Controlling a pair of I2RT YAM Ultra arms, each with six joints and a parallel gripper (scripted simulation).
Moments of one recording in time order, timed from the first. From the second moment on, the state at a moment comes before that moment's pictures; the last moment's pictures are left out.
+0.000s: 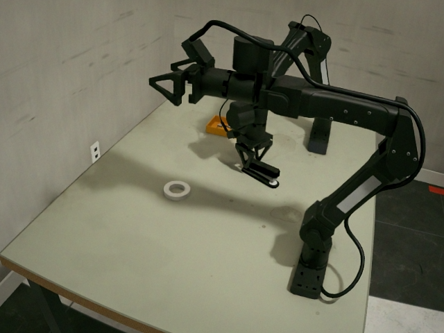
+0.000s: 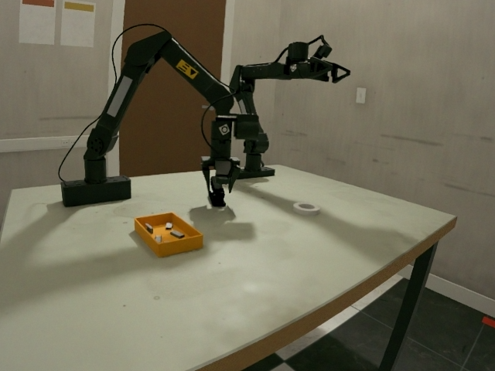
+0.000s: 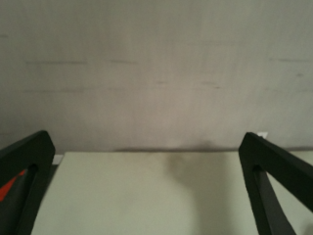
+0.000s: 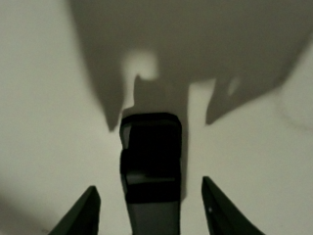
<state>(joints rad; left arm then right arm) 0.00 1.05 1.05 0.00 0.01 0.01 1.01 2.01 1.29 -0.84 -0.01 1.47</state>
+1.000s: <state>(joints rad) 0.00 1.05 1.05 0.00 0.01 0.01 1.01 2.06 1.25 -0.75 -0.01 1.47</state>
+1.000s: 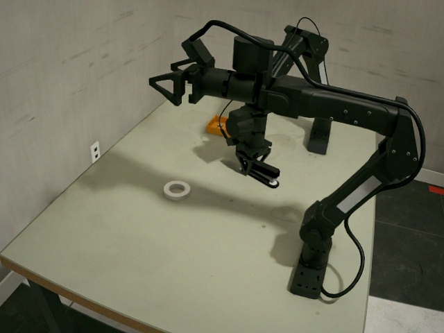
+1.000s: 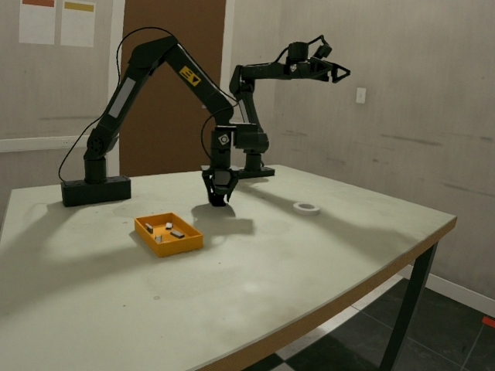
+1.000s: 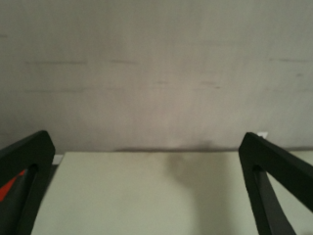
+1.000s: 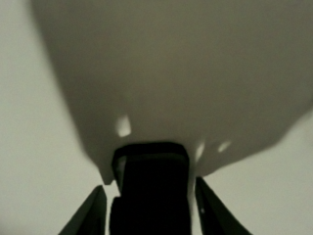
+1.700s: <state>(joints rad) 0.00 1.05 1.05 0.00 0.01 0.01 1.01 2.06 1.25 -0.75 -0.01 1.47</state>
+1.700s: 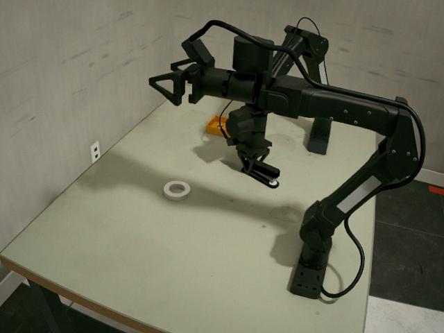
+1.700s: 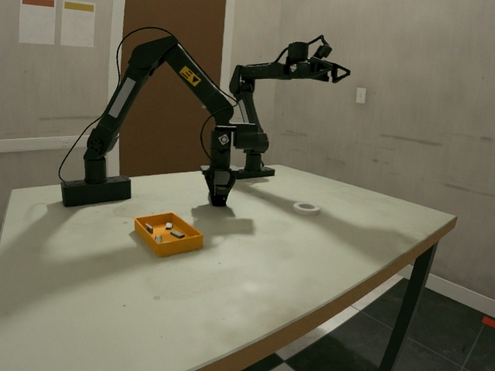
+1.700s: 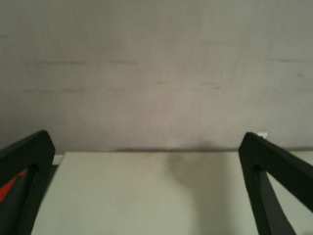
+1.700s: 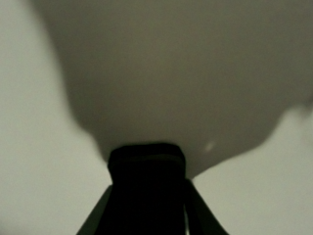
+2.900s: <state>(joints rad) -0.26 0.43 0.19 0.15 0.49 0.87 1.01 2.06 1.25 -0.75 -0.01 1.47</state>
